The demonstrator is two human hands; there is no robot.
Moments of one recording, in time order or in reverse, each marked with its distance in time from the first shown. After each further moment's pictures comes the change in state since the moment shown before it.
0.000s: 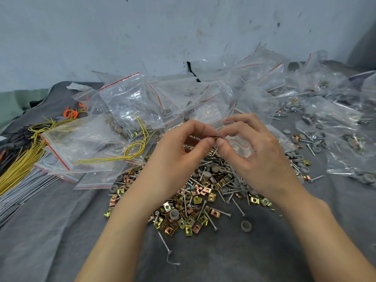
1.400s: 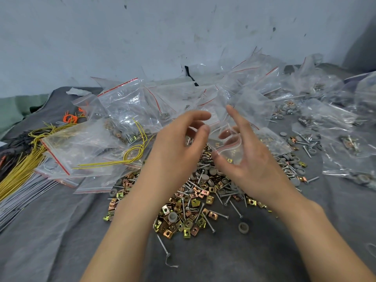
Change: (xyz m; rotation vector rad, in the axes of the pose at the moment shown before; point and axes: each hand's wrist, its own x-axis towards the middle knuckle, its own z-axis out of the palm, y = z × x) left_hand 0.011 0.007 0.004 0.199 0.167 0.105; right_hand -0.007 0.016 0.005 0.020 -0.112 0.089
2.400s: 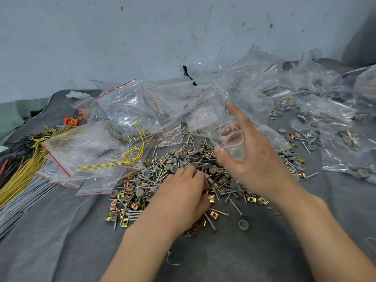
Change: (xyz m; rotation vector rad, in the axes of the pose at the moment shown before) left_hand -0.051 -0.029 0.019 0.740 -0.550 0.041; right_hand 0.000 0.001 -0.006 -0.039 0.018 0.008
